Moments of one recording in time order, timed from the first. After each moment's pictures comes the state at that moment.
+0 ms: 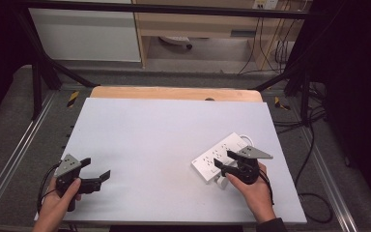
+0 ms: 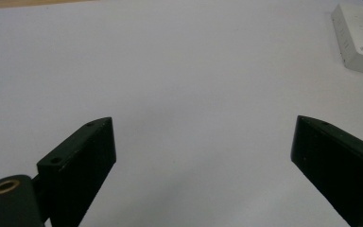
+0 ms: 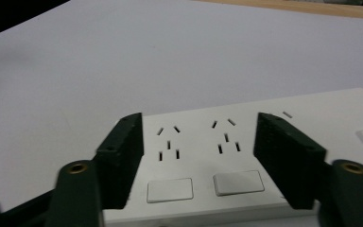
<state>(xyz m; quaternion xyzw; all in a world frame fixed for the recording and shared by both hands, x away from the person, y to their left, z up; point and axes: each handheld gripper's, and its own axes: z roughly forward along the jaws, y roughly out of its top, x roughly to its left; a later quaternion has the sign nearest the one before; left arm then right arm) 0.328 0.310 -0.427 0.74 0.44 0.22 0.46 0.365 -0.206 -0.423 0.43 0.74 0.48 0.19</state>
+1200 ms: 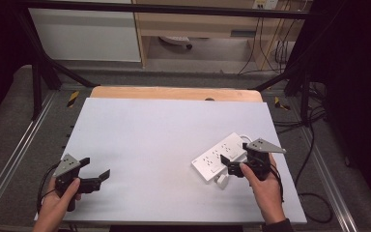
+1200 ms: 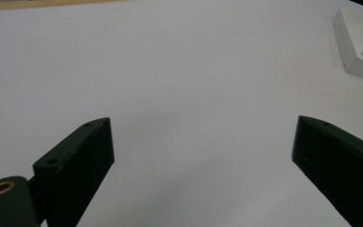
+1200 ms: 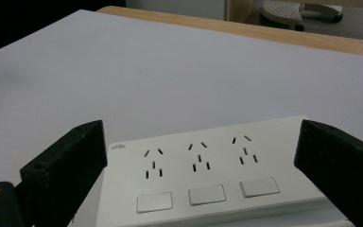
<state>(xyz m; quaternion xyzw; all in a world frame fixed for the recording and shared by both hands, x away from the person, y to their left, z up) 0.328 0.311 -0.426 0.74 0.44 0.22 0.46 0.360 -0.221 -0.382 0.44 0.73 0.47 0.22</state>
